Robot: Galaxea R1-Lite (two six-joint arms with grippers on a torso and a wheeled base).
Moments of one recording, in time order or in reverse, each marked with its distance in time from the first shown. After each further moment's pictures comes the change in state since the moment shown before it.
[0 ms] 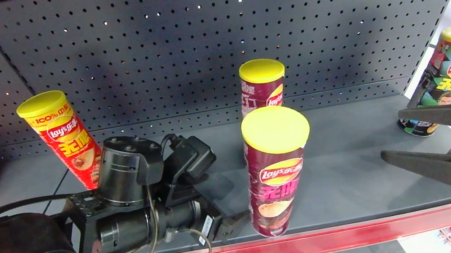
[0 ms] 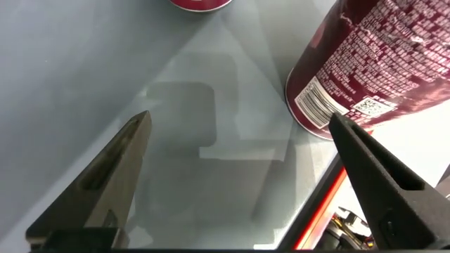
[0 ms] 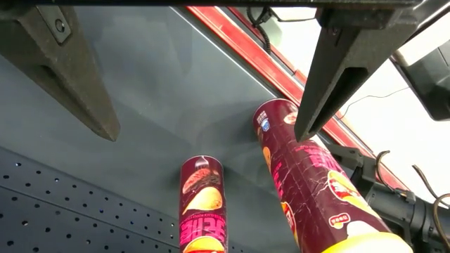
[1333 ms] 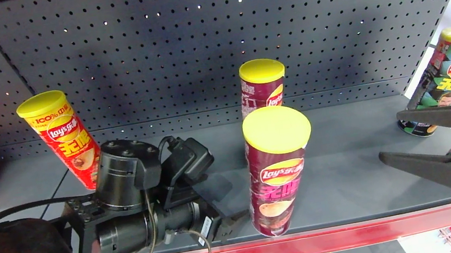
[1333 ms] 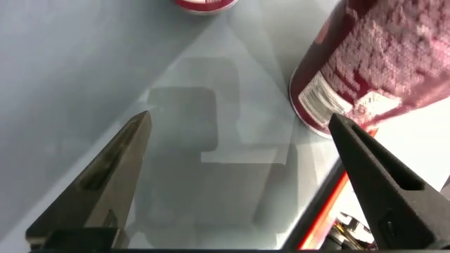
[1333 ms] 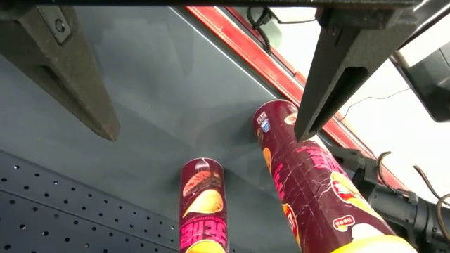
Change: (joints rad) left arm 0.003 0.001 0.030 -0.053 0.002 -0.002; right arm 0.000 0.006 0.002 0.000 -0.002 -0.001
